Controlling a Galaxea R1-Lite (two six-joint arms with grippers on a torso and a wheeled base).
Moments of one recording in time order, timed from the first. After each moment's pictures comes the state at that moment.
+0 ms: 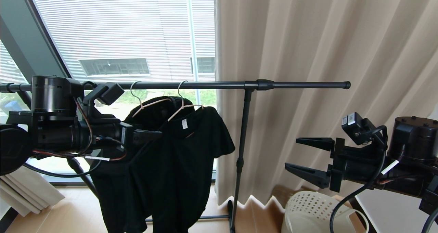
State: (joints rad) left arm -0.12 1.64 -0.89 -0.22 -0.49 0.12; right arm 0.25 1.65 -0.45 -0.88 0.67 -0.12
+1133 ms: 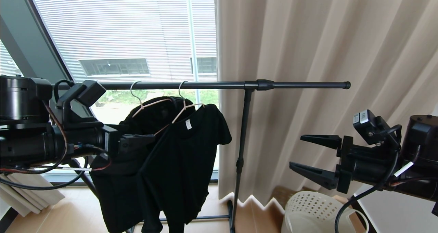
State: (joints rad) left arm -0.13 1.48 -0.79 -0.21 -0.45 0.11; right arm 0.25 1.58 -0.43 -0.87 0.67 -0.13
